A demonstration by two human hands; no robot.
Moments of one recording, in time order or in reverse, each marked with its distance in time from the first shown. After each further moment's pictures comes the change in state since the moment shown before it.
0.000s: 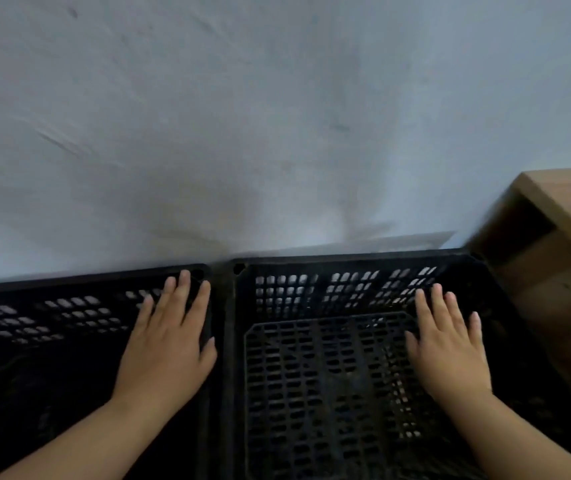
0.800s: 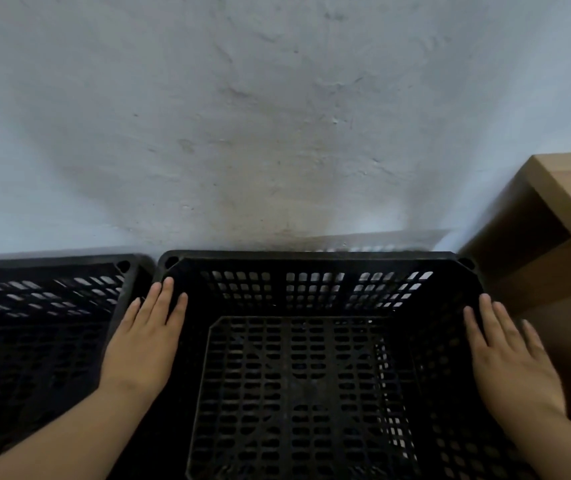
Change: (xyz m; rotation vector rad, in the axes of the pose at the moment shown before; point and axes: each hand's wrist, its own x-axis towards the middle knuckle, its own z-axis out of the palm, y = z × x) left_hand 0.032 0.074 0.068 0.231 -0.117 -0.086; right_hand 0.089 0.179 0.060 -0.138 0.062 -0.373
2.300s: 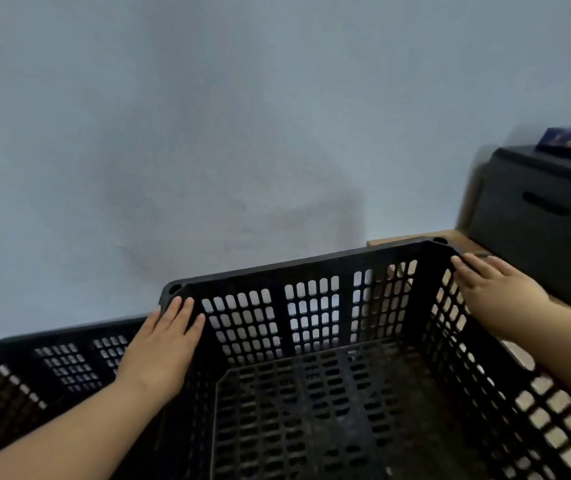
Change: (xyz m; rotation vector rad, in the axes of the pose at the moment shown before) left_hand -0.217 -0.026 -0.275 0.068 0.027 0.145; right_hand -0.210 0.015 -0.346 -0.560 -0.168 0.119
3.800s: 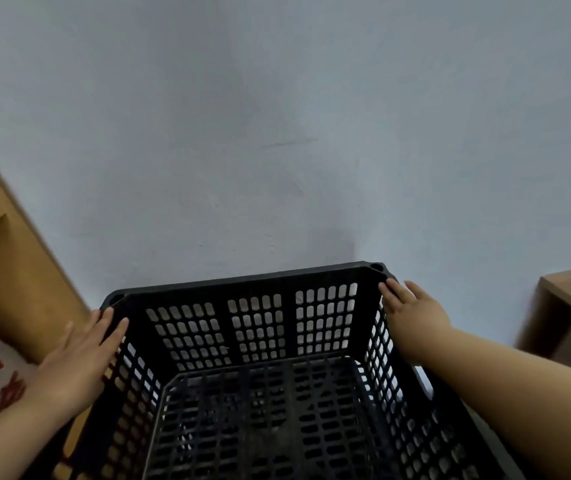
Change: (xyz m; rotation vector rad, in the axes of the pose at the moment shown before) left_hand 0.005 -0.514 0.048 0.052 -0.058 -0.262; right_hand 0.108 -0.338 -0.340 0.138 0.046 -0.222
